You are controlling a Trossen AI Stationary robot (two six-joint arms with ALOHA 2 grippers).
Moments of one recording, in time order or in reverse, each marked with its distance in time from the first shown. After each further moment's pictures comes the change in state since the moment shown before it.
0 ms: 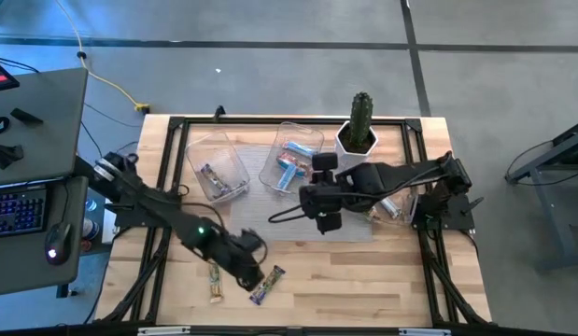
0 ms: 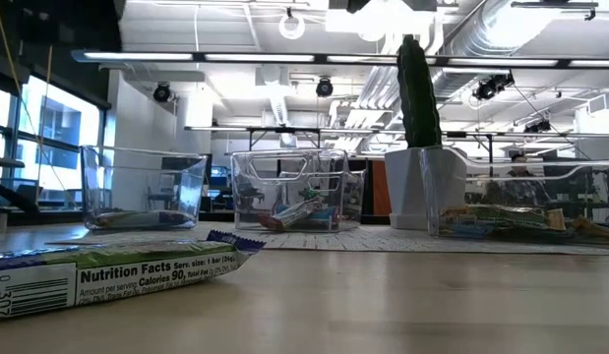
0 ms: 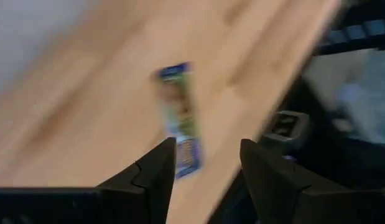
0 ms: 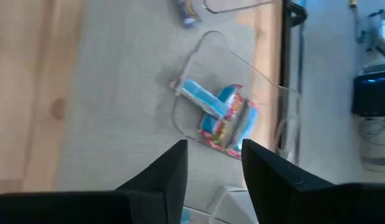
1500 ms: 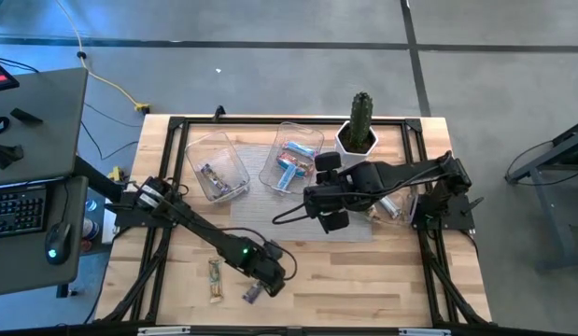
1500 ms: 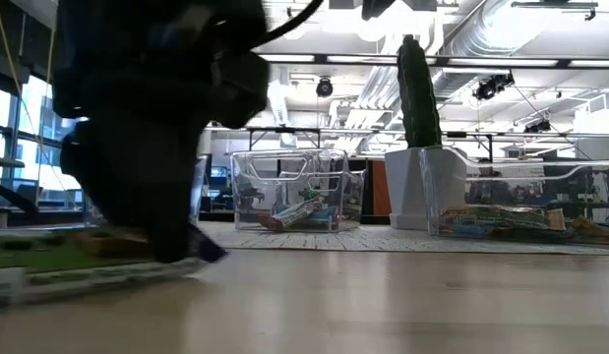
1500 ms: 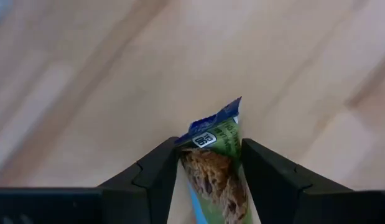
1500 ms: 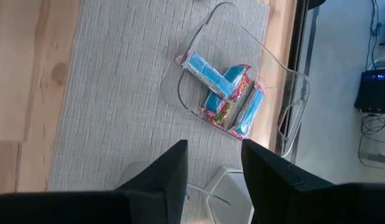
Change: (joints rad) left arm 0.046 0.442 0.113 0.005 0.074 0.056; right arm 0.001 0.001 0.000 -0.094 -0.026 -0.031
